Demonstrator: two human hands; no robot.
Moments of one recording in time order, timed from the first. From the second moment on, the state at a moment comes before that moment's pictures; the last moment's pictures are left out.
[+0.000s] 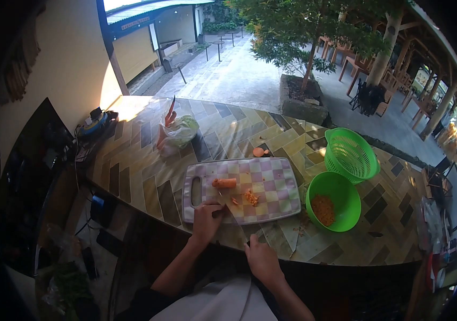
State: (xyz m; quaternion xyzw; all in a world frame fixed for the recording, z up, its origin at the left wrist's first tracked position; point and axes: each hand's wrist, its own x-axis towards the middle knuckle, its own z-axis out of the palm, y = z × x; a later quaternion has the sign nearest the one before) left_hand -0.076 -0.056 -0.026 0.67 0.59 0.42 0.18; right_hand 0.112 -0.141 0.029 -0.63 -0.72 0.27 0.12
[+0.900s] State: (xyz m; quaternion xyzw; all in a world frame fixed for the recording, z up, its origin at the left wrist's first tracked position) left_hand -0.079 -0.054 -0.028 0.65 0.59 0.42 0.22; right_hand 0.103 -0.131 0.031 -0.64 -0.72 0.24 0.07
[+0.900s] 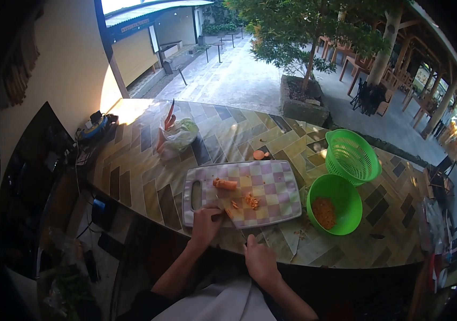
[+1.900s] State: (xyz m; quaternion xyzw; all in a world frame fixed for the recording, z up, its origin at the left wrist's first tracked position) left_hand -0.083 -0.053 -0.019 0.68 0.58 0.41 0.18; right_hand 0.082 -0.108 0.026 -0.65 -0.72 0.24 0.10
